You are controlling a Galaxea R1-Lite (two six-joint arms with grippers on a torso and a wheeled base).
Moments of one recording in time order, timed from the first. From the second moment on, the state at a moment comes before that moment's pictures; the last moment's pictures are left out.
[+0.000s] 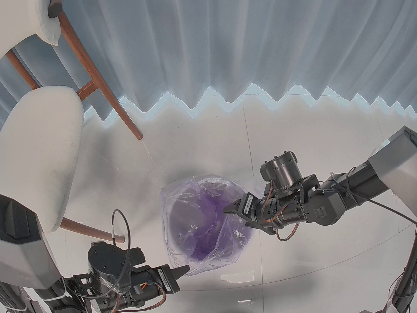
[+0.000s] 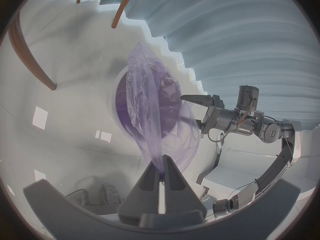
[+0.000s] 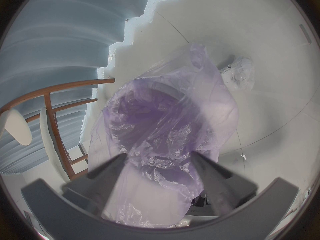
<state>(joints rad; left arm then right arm) -0.80 1.92 -0.09 -1.36 0.01 -0.96 0.64 2.08 -1.12 -0.15 0.16 0.94</state>
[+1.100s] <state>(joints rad) -0.71 2.09 -0.06 -1.39 0.02 -0.84 0.63 1.97 -0.76 -0.24 0.16 0.95</state>
